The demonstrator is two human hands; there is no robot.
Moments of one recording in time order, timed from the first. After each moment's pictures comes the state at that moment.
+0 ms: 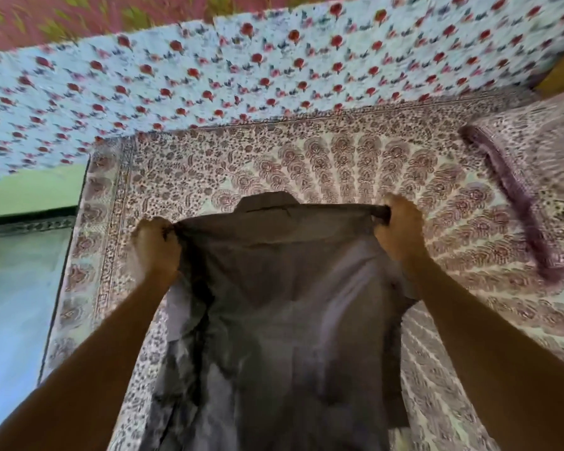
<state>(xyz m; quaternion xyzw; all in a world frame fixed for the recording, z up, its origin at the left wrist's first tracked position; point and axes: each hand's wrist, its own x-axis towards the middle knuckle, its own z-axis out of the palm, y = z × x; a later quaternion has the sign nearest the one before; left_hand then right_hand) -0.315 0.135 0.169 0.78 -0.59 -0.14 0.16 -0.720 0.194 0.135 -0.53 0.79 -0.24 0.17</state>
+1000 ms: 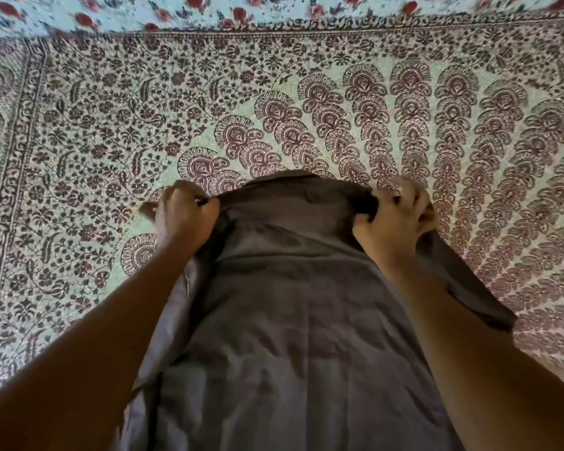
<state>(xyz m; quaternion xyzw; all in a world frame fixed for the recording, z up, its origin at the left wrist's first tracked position) -0.364 -0.036 -0.119 0.77 -0.58 -0.25 0.11 -0.673 0.042 -0.165 -0.52 0.84 -0.11 0.11</state>
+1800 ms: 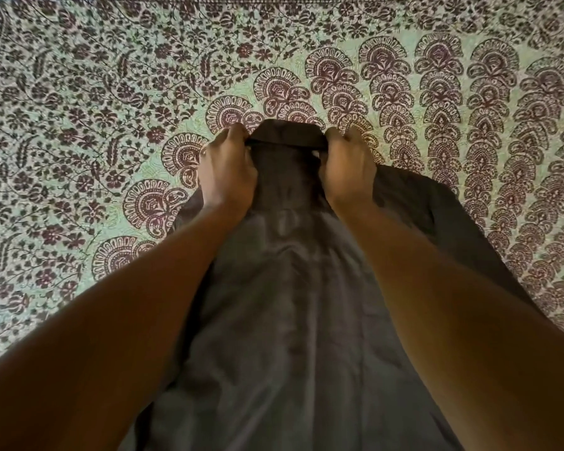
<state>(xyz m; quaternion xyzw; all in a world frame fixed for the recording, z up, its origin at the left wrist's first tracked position) -0.430 -0.098 -0.175 0.67 -0.70 -0.12 0.20 -0.612 -0.080 -0.199 -0.60 0.78 -0.13 0.05</state>
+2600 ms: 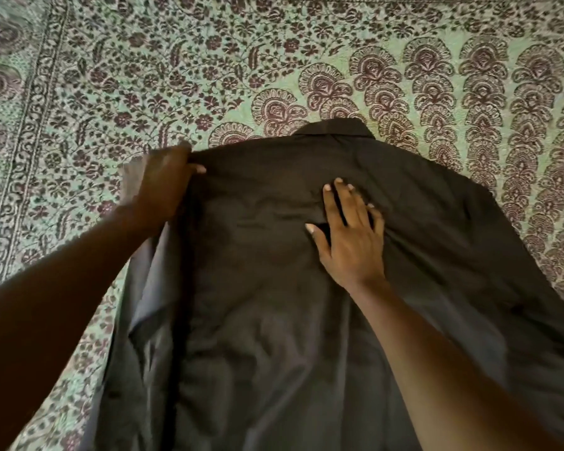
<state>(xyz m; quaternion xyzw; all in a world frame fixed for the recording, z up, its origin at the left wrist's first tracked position) -0.256 -0.086 -0.157 0.65 -0.75 -0.11 0.05 -0.555 0.045 -0.228 -0.70 0.71 -0.05 0.07</state>
